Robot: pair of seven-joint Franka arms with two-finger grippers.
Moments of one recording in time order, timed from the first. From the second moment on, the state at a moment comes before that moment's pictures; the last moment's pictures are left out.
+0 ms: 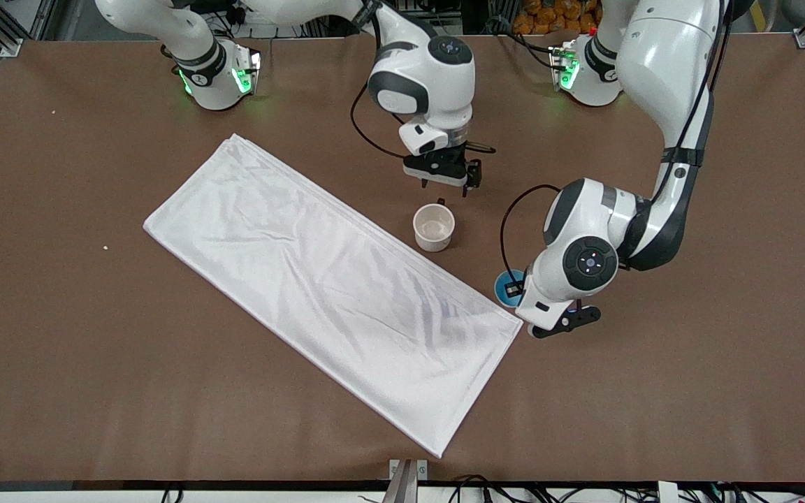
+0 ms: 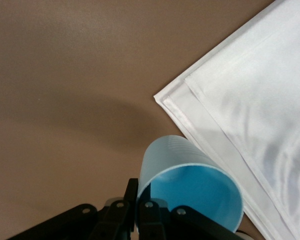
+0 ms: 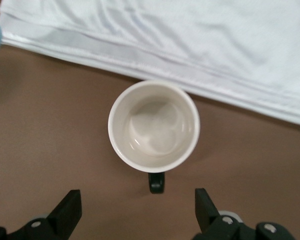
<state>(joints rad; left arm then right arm) -0.40 0.64 -0.02 -1.42 -0.06 1.88 -0.68 0.75 0.54 0.36 -1.54 -0.43 2.11 1.55</state>
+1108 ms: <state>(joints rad) -0.46 0.60 -0.25 -1.43 -0.09 1.80 -0.99 0.28 0.12 0.40 -1.54 -0.14 1.74 0.77</state>
